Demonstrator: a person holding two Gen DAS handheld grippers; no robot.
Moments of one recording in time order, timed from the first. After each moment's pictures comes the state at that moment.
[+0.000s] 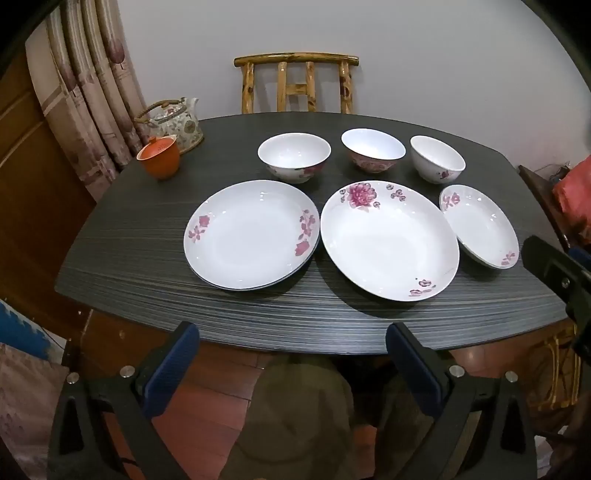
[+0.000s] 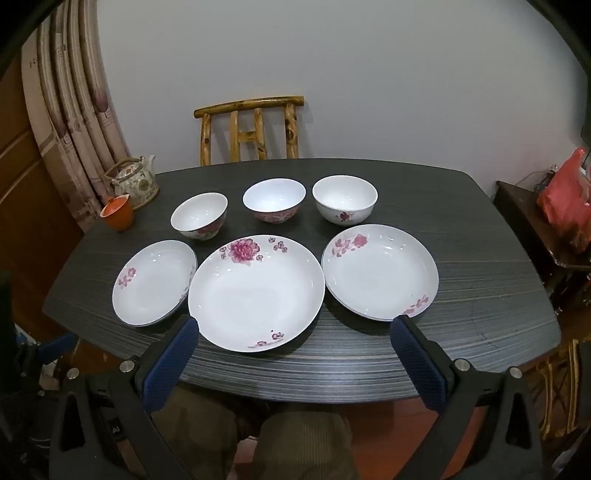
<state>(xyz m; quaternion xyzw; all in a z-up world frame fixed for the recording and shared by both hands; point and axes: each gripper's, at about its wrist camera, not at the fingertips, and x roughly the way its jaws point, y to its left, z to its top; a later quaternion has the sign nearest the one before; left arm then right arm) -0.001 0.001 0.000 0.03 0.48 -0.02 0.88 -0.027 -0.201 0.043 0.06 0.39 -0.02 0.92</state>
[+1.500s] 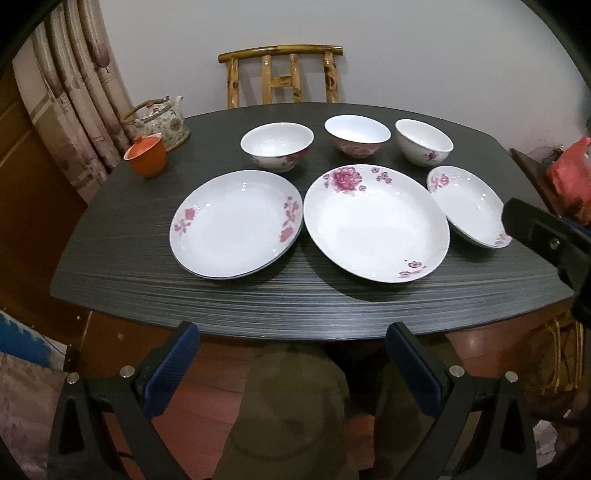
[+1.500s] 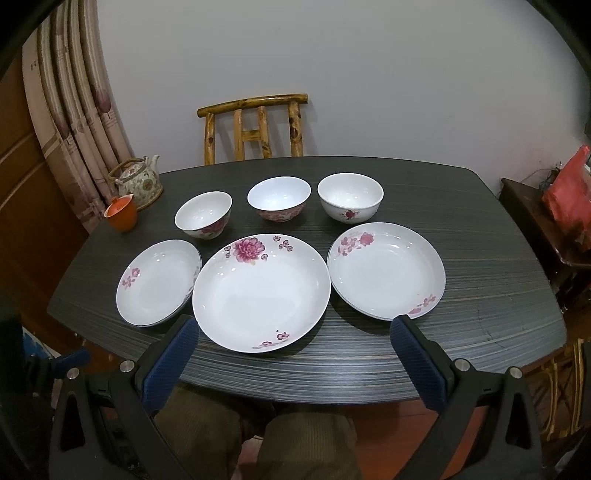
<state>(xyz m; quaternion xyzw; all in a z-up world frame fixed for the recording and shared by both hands) -0.007 -0.012 -0.007 0.05 0.49 -0.03 0.87 -0.027 -0.202 0.042 0.06 0.40 -0.01 0.92</state>
